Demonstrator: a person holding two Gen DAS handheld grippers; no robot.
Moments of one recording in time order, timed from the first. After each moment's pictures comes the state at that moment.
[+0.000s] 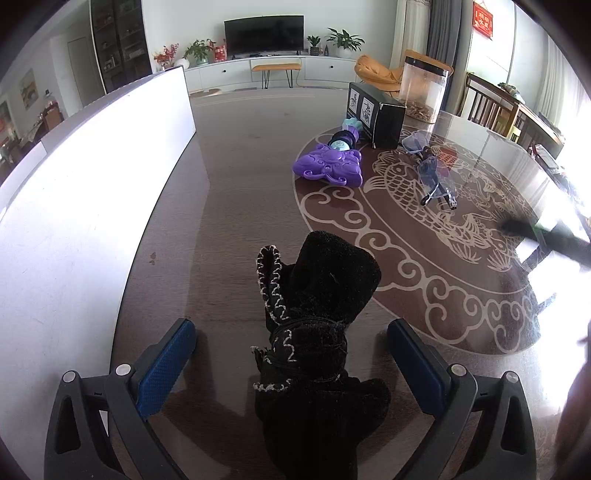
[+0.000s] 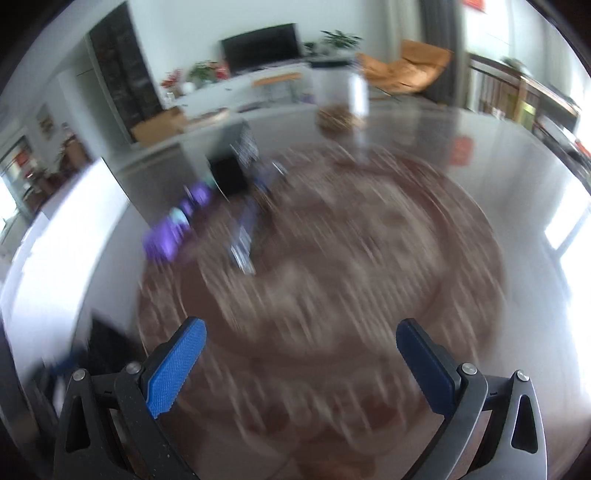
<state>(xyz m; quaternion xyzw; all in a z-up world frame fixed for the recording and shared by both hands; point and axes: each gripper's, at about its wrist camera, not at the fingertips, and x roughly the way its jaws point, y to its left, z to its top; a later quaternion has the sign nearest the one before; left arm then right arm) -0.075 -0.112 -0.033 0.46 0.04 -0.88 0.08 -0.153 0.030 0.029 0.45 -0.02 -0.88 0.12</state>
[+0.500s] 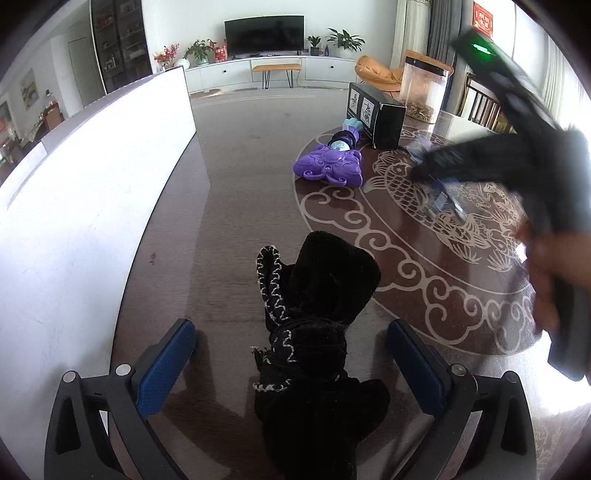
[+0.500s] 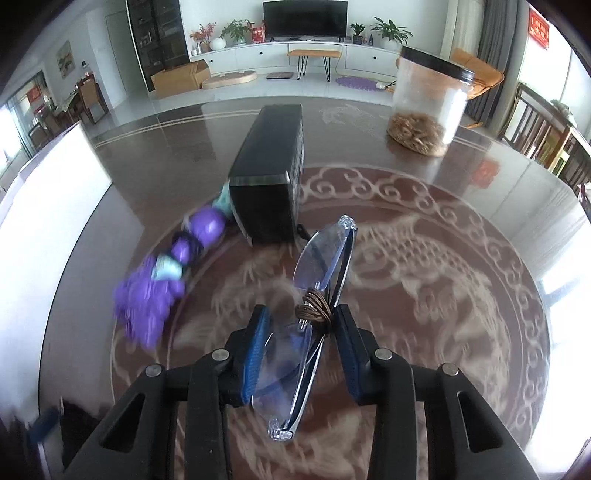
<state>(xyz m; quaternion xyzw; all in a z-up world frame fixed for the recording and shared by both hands) -0.077 -0.111 -0.032 0.46 0.04 -0.88 0.08 -0.230 -0.035 0.007 0.49 0.08 -0.86 0.15</state>
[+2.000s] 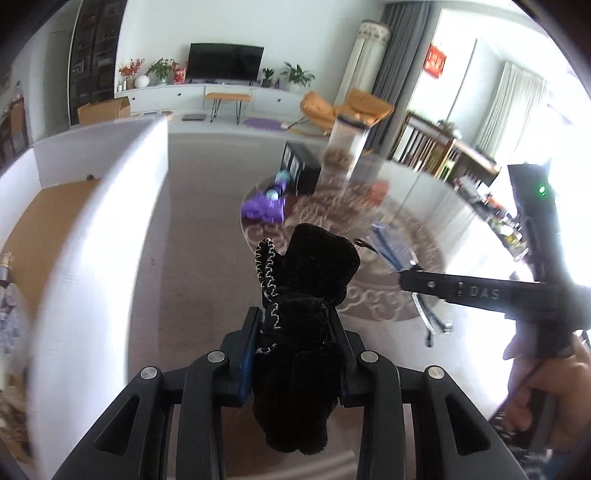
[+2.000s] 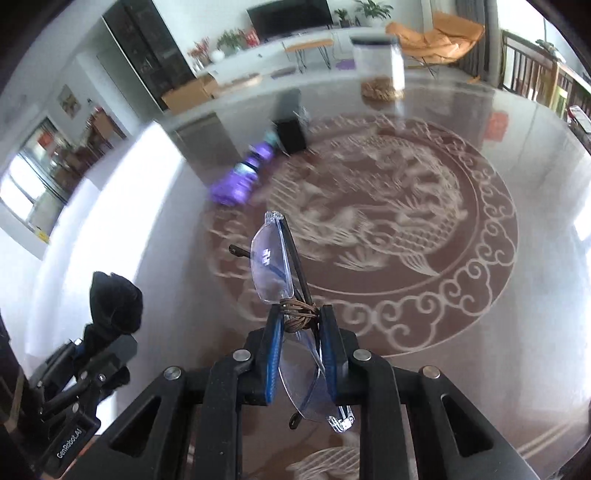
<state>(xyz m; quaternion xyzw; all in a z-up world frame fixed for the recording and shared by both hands) 0.009 -0.125 0.055 0.39 0.12 -0.91 -0.05 -0.084 0.028 0.069 0.51 -0.04 -0.84 0.19</state>
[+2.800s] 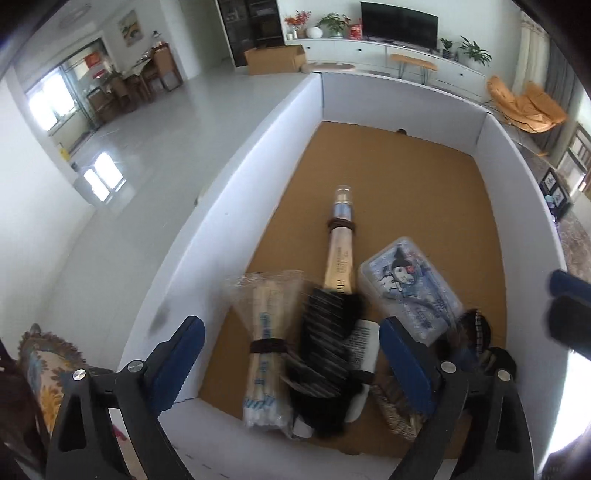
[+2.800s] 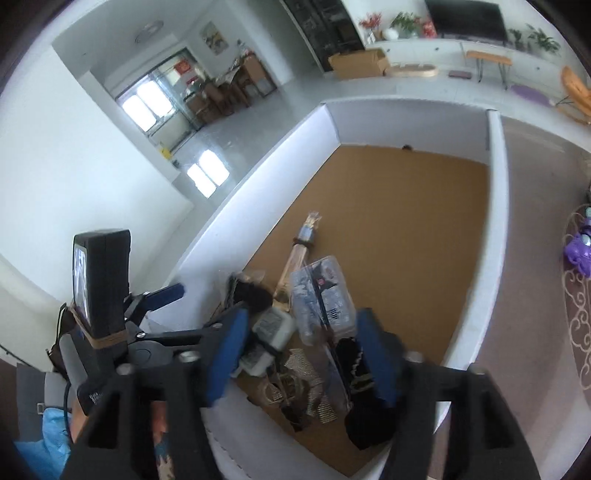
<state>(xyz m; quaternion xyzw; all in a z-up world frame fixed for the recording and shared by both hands) 0.090 -0.394 0.050 0.50 0.09 -0.81 0.28 0.015 -0.291 0.116 0.48 0.02 -0.75 0.46</state>
